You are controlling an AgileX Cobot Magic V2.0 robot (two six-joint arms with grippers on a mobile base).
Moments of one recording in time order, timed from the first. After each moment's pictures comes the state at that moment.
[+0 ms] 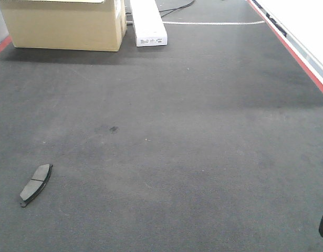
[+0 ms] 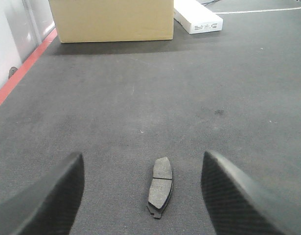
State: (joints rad) left arm -0.14 0.30 -0.45 0.26 0.53 -0.22; right arm 0.13 0.37 -0.33 -0.04 0.47 0.10
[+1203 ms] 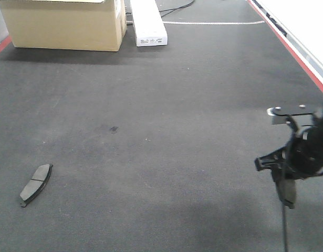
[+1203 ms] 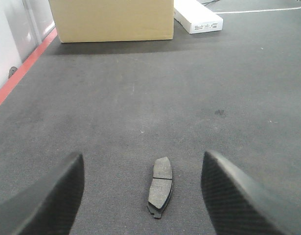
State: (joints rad) left arm -0.14 0.30 -0.45 0.26 0.53 -0.22; right arm 0.10 1.57 -1.06 -0.03 0.88 0.01
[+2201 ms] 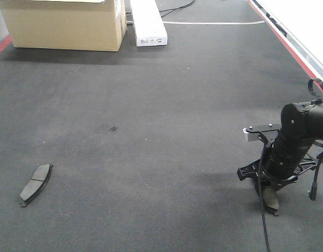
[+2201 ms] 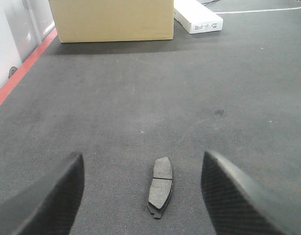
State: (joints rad) left arm -0.14 0.30 -0.45 0.26 0.53 -0.22; right arm 0.10 1.89 -1.18 -0.02 0.87 -0.04
